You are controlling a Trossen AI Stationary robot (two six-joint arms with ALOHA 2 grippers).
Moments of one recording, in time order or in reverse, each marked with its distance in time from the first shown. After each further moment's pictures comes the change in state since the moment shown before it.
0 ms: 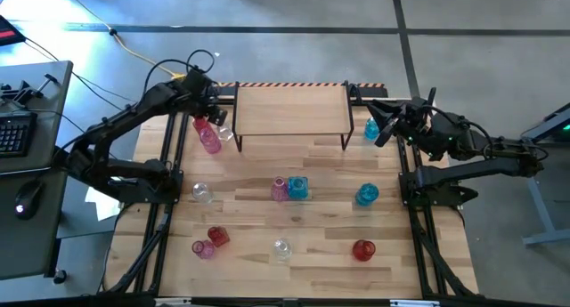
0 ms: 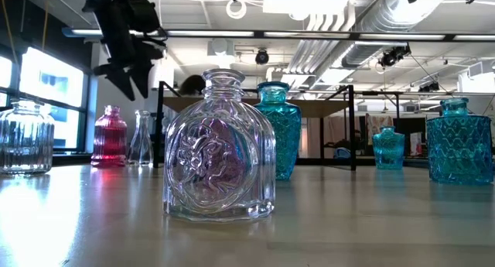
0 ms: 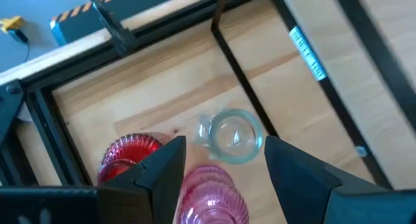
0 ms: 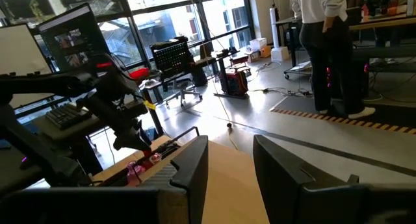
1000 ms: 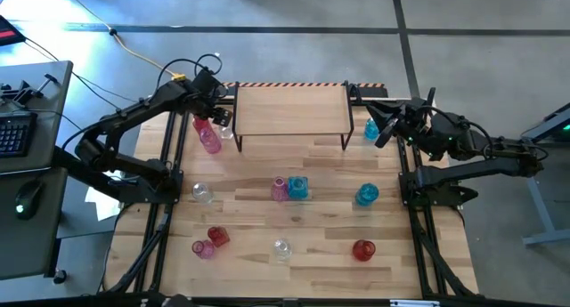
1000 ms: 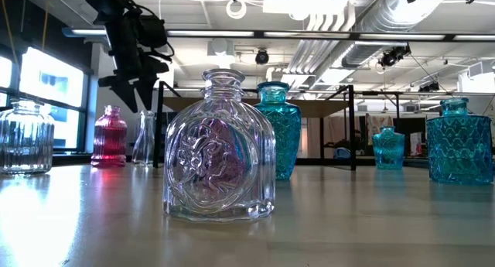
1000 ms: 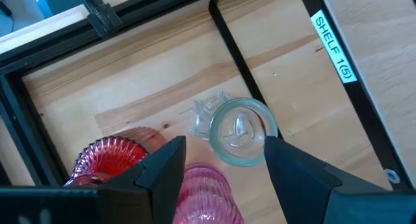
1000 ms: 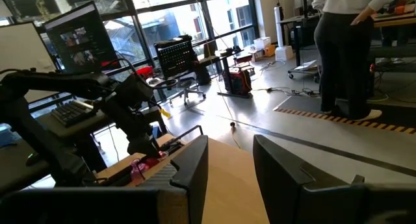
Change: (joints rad) left arm 0.000 0.107 -0.002 0.032 0.028 -0.028; right arm 0.000 0.000 0.000 0.000 -0.018 -0.003
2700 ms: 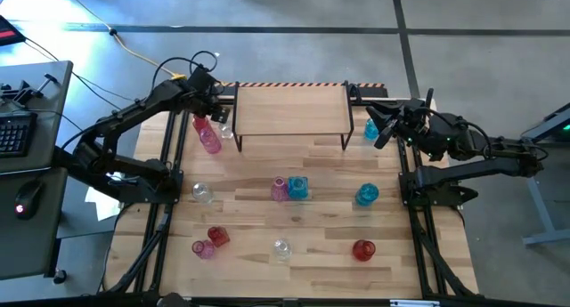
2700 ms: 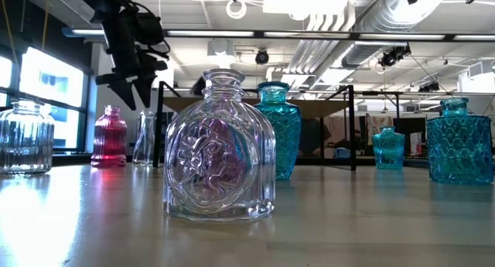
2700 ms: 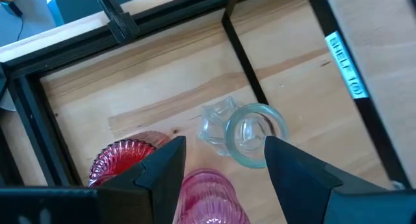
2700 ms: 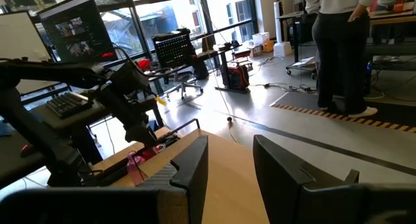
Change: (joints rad) left arm 0.035 -0.018 0.002 0.004 -0.010 -0.007; right arm 0.000 0.000 0.000 -0.032 0.000 0.000
